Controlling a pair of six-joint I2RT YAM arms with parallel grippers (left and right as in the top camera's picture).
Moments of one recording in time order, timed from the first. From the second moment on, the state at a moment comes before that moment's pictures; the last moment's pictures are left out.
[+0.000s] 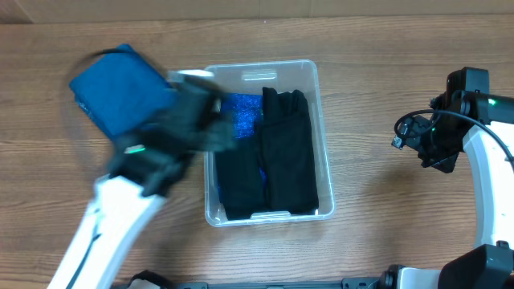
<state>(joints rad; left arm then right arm) -0.43 1.30 1.45 -1.09 -0.29 -0.44 -0.20 1.52 1.35 -1.28 -0.12 0.28</state>
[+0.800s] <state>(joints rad) 0.75 1.86 1.07 -0.44 0.76 -0.07 -0.20 1.52 1.35 -1.28 -0.12 0.28</state>
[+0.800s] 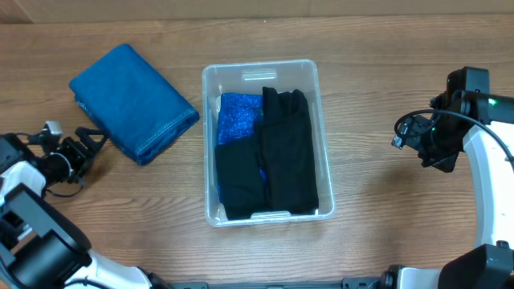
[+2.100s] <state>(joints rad) 0.50 2.07 1.10 0.09 0.88 -0.52 -0.20 1.52 1.35 -1.29 -0.12 0.28</state>
